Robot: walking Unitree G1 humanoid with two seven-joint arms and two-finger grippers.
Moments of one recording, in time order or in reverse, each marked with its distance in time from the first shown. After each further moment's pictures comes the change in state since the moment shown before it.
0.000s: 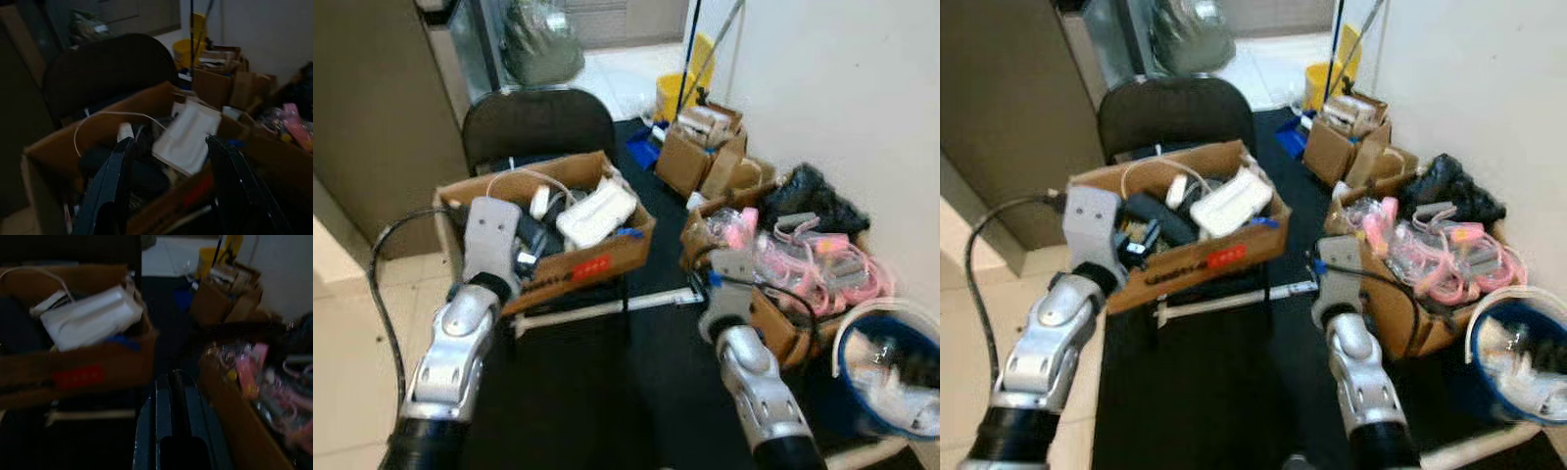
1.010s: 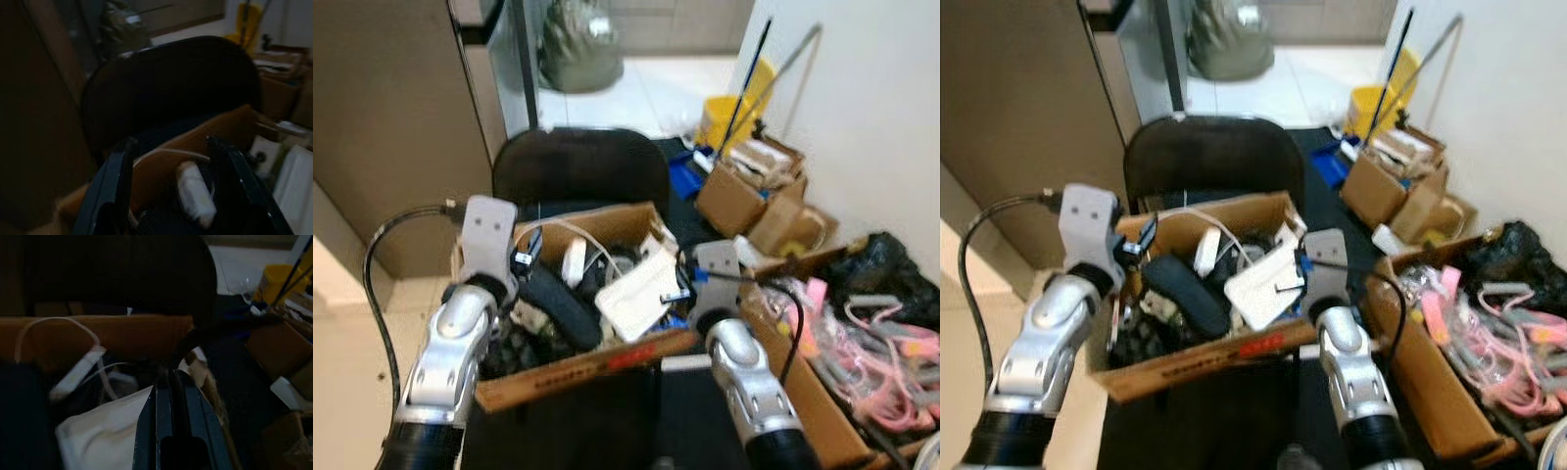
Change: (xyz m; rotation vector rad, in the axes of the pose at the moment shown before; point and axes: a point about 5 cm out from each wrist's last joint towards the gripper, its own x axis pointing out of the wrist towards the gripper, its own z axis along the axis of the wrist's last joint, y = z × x) left arm -0.003 0.005 -0.002 0.005 0.011 0.016; right arm 0.004 0.017 0.002 0.009 -0.006 0.078
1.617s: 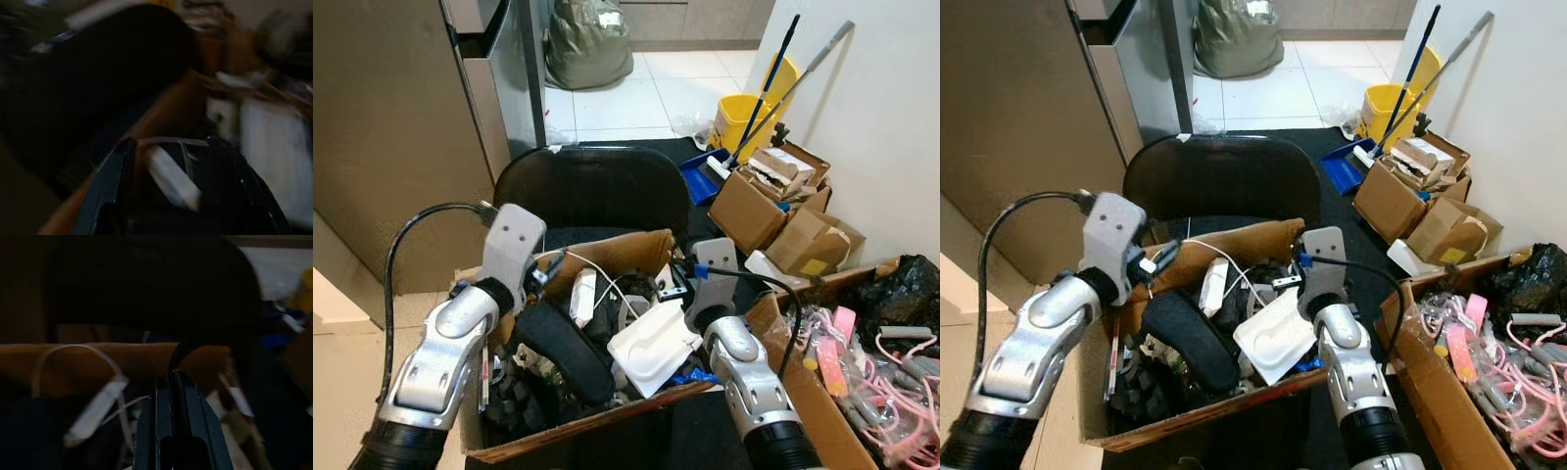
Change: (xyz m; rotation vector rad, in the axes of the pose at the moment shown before) left arm -0.017 -0.017 -0.003 0.143 0.133 -0.420; right arm 0.005 0.010 0.006 0.051 -0.025 0.155
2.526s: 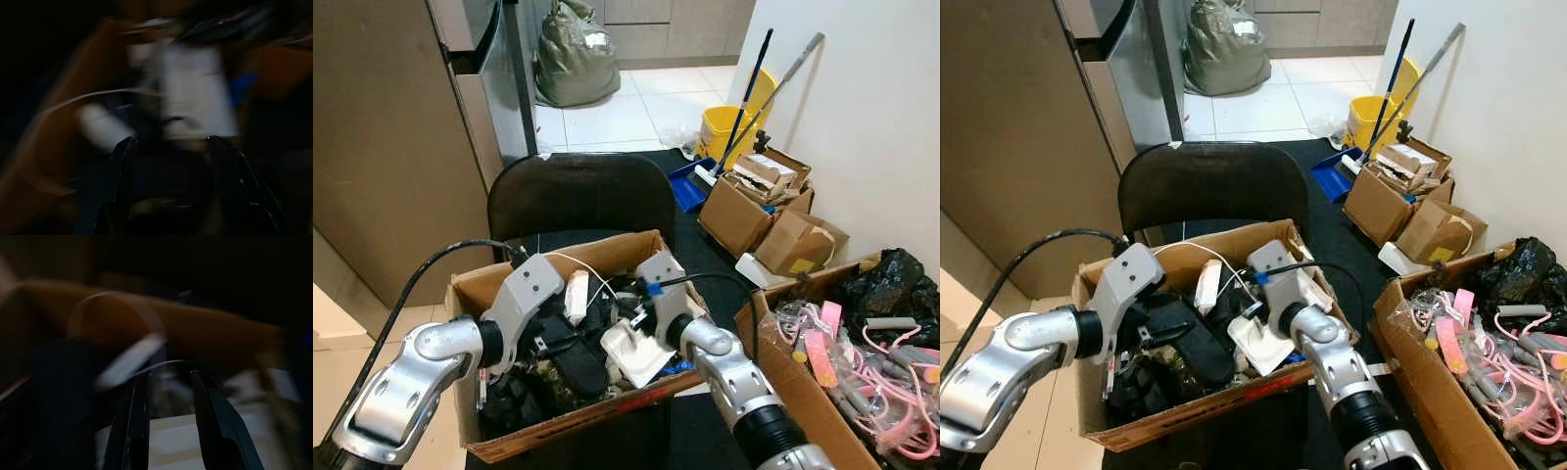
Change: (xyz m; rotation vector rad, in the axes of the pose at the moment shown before) left arm -0.020 -0.011 -0.011 0.015 0.222 -0.248; right arm 0.014 0.009 -0.014 -0.110 0.161 0.156
